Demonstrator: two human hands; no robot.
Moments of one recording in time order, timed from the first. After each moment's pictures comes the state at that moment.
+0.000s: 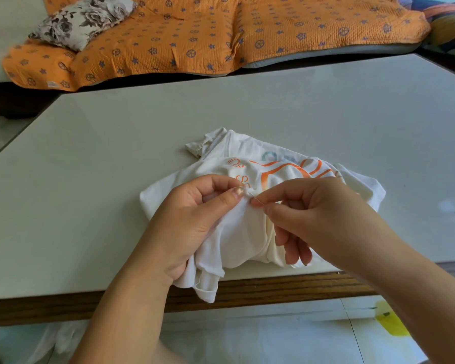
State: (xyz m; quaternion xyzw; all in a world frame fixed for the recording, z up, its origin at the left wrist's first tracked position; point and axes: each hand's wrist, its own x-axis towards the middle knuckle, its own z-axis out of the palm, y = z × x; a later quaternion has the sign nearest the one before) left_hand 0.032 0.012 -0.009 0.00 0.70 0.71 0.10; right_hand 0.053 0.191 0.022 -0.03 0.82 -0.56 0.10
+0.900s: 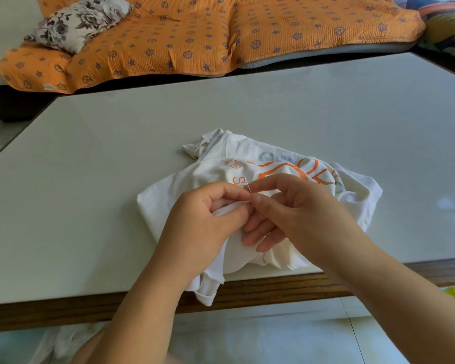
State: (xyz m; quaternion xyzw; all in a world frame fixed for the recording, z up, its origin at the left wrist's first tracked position) left_hand 0.036 0.025 -0.015 0.02 0.78 0.62 0.04; right_hand 0.041 0.179 -0.001 -0.02 0.74 -0.66 0.10
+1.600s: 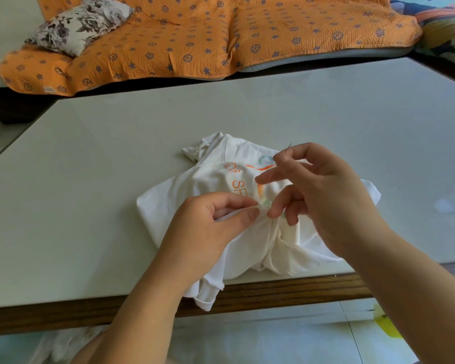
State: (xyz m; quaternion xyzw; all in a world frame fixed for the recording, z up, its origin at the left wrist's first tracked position) left_hand 0.037 0.027 -0.011 0.03 0.79 0.61 0.08; right_hand 0.021 0.195 0.005 0.03 0.68 -0.73 -0.02
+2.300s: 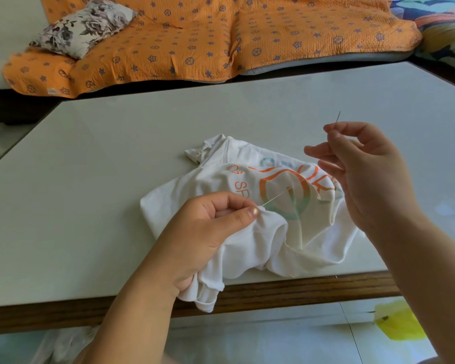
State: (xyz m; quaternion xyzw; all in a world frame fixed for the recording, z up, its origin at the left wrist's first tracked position) left_hand 0.038 0.020 -0.006 0.03 0.72 0.68 0.15; right_hand -0.002 0.229 0.007 0.11 0.66 -0.72 -0.17
